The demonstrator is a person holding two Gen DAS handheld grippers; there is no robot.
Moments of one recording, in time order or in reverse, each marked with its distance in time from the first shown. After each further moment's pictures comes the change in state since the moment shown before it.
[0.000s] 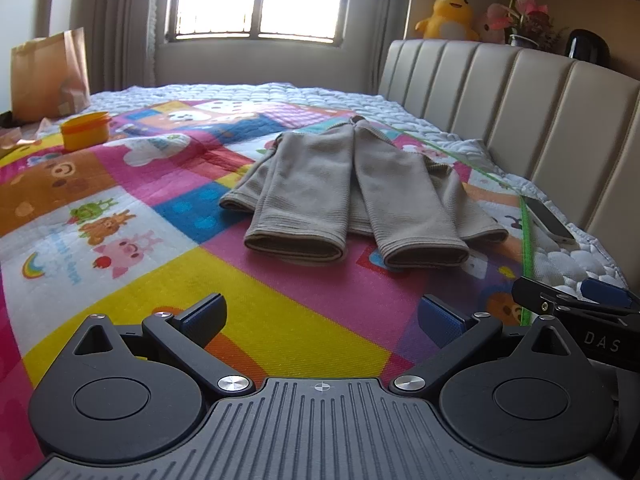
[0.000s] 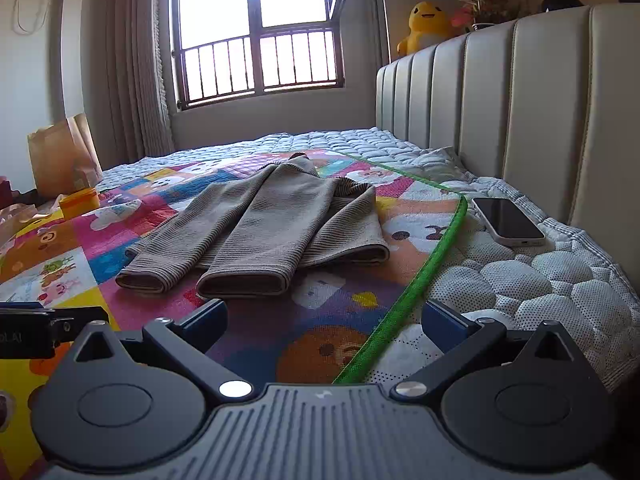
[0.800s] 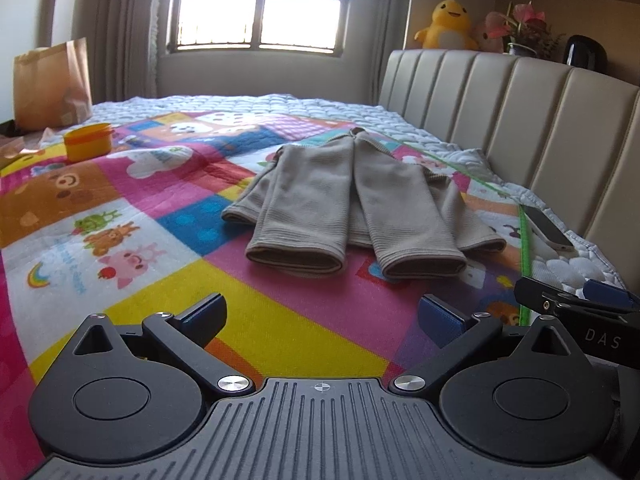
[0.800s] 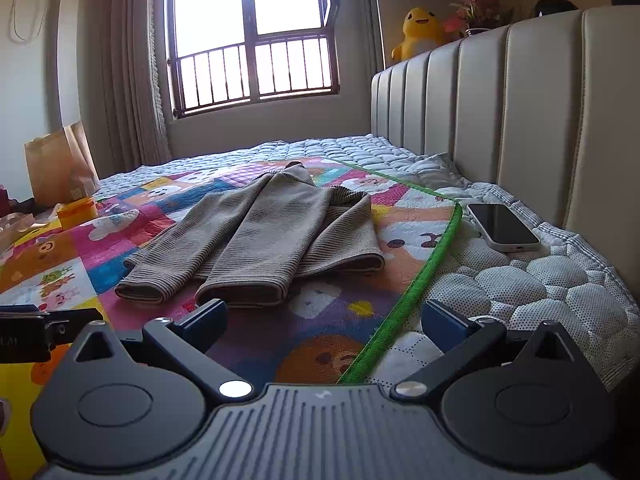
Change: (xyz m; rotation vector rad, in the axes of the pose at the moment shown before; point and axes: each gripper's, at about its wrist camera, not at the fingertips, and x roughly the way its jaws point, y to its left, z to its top) left arm -0.009 -0.004 0.004 0.018 -0.051 0.006; right arm -0.005 -0.001 0.003 0.022 -0.018 -0.004
